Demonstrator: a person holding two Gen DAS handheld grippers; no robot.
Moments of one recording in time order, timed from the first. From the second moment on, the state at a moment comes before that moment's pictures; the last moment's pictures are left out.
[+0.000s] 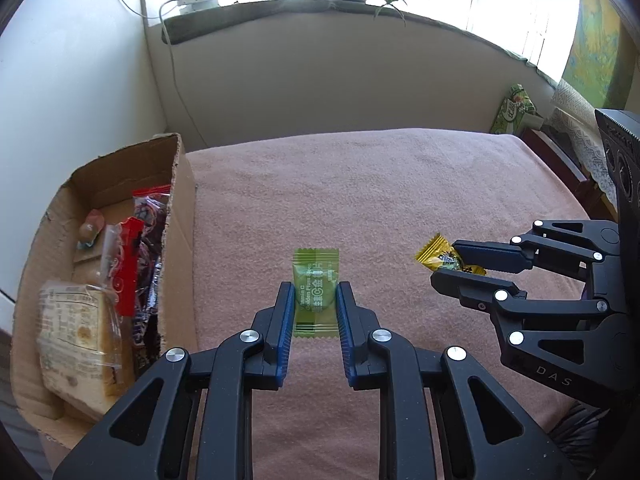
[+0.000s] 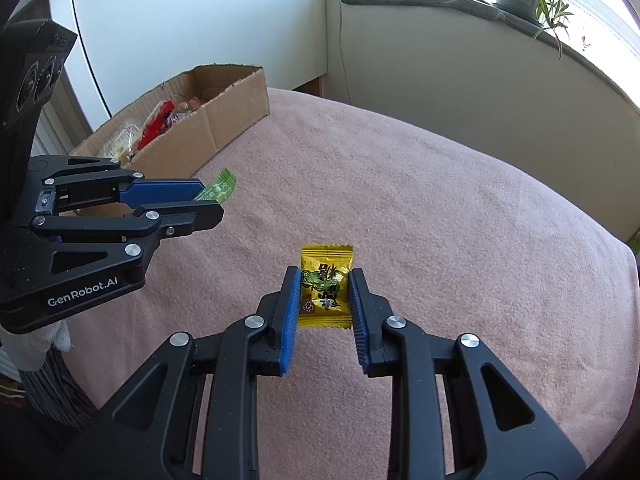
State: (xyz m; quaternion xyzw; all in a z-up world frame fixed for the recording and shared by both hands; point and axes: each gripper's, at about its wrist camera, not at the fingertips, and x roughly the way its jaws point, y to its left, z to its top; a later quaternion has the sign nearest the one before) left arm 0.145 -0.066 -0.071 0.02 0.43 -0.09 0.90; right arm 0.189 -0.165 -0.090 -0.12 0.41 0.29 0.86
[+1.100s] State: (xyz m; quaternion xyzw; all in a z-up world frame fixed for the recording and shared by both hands) left arm 0.156 0.103 -0.020 -0.05 0.39 0.00 0.92; right arm 0.154 0.004 -0.023 -0.10 0.35 0.41 0.84
